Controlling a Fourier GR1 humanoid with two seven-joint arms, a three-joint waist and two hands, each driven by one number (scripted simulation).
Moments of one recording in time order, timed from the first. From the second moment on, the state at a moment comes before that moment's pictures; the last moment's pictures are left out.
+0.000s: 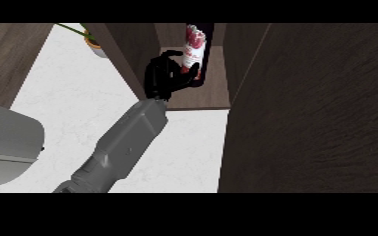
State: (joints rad) left arm -0.88 0.00 -0.40 -0.43 1.12 0.28 -0.69; right arm -0.07 -0.05 0.03 -2.37 -0.21 0.18 0.50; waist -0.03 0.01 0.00
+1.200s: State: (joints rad) left arm -1.01 0.00 -0.46 -0.28 1.24 0.31 -0.65; right arm -0.12 -0.03 0.09 -2.31 -0.19 0.20 0.45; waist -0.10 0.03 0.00
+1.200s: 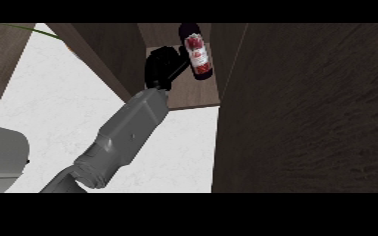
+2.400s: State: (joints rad) left arm -0.98 0.00 -0.62 -0.40 1.50 0.42 -0.77; right arm -0.12 -0.03 0.09 -2.28 -0.21 0.22 0.41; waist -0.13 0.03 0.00
